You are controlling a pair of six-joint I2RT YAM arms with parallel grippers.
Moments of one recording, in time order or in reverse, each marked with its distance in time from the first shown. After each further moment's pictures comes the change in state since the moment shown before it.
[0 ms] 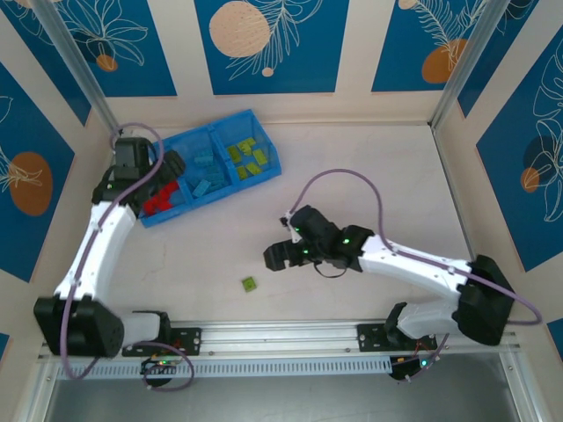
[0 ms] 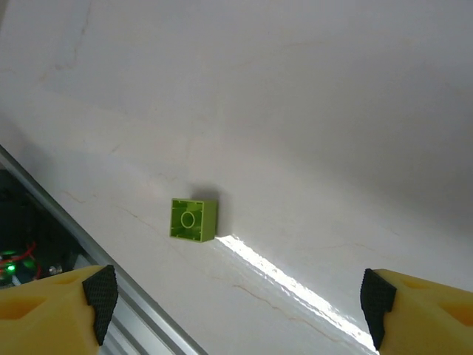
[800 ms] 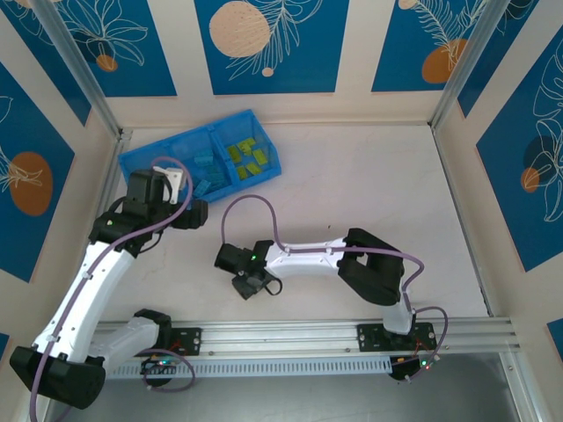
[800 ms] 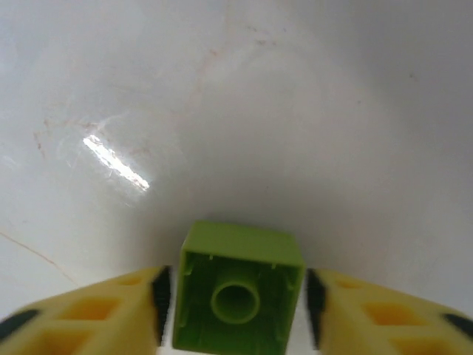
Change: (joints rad) left arm -0.183 -0.232 -0.119 -0.233 0.028 0.460; right arm 0.274 0.646 0.434 -0.239 0.234 -0.093
